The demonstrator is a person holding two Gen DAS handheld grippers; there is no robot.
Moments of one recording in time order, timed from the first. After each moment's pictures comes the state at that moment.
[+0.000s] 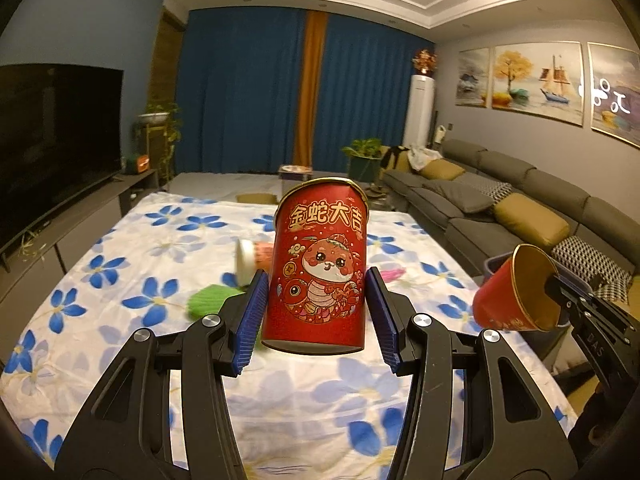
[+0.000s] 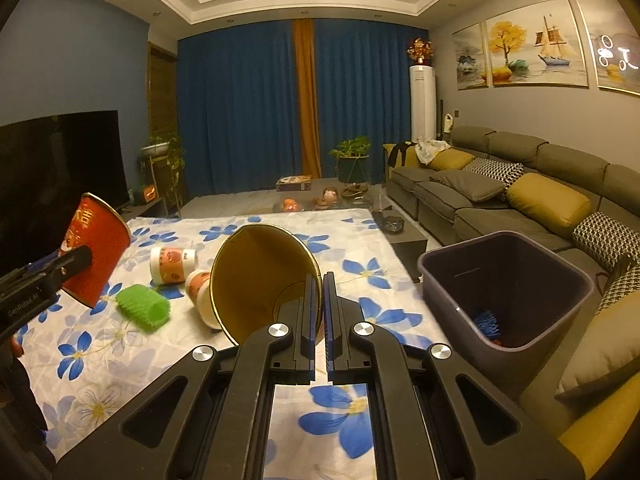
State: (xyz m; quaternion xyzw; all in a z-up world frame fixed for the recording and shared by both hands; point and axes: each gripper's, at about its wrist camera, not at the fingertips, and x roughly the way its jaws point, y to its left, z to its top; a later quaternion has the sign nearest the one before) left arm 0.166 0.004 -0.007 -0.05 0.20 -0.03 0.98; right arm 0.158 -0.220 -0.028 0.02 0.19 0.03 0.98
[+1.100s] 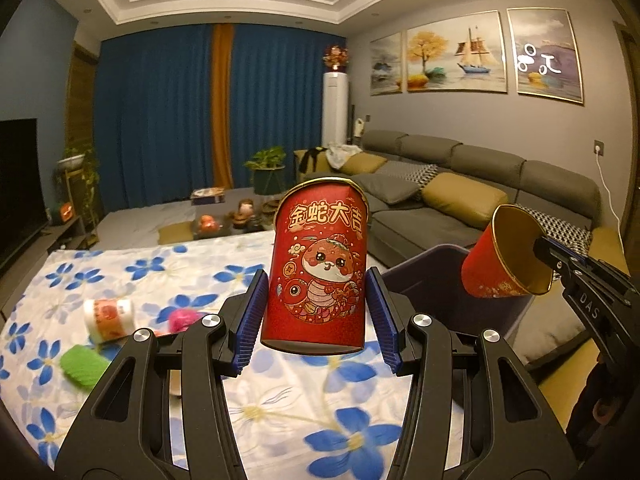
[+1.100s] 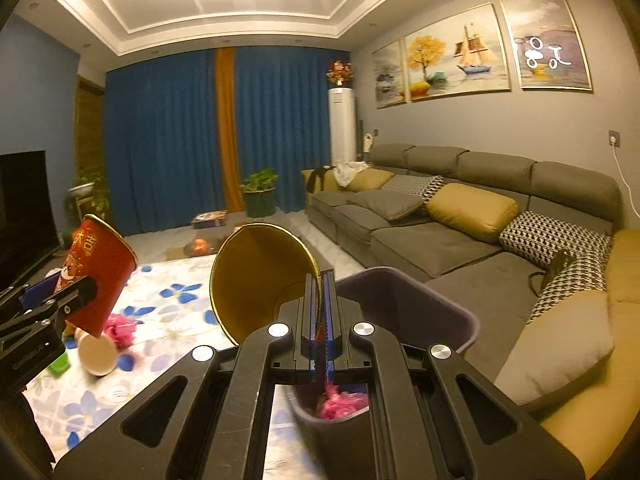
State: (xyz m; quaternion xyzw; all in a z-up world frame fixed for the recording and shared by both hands) left arm 0.217 -0.180 0.010 0.02 0.17 -0.17 0.97; right arm 0.160 -0.368 -0.003 0.04 0.14 -0.11 0.98
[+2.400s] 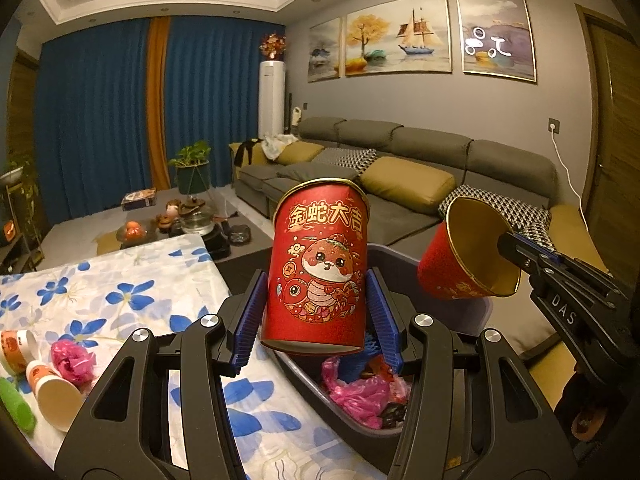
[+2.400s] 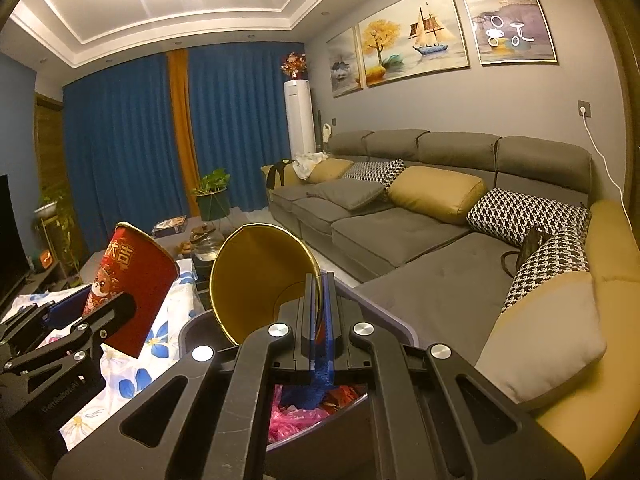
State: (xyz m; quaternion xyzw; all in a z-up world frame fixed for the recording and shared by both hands) left arm 0.261 -0.299 -0.012 0.04 0.19 -0.27 0.94; right arm 0.184 -0.440 -0.013 0.08 0.15 -0.17 0.97
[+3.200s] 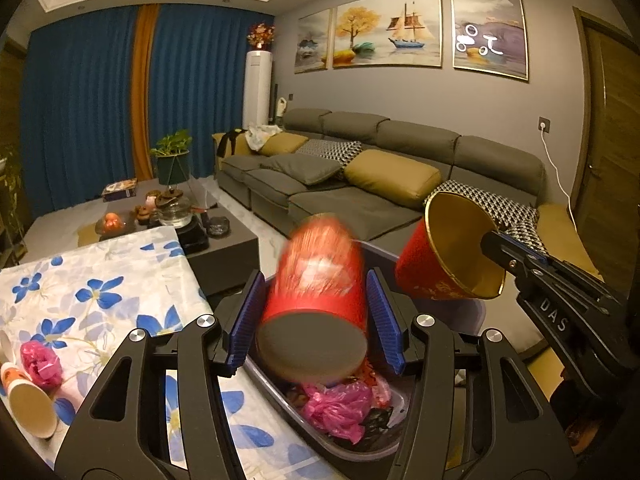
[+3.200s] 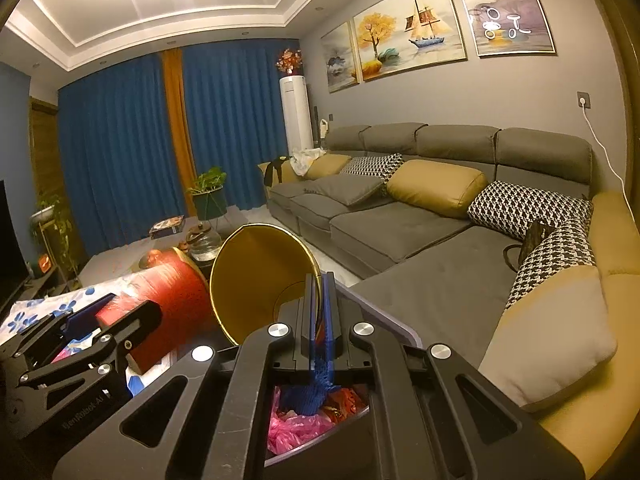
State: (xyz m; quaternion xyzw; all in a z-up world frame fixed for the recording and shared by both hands) left arm 0.284 -0.319 -0.025 0.03 0.20 -0.30 0.93; right arm 0.200 -0.454 -0.021 0.09 0.16 -0.17 0.97
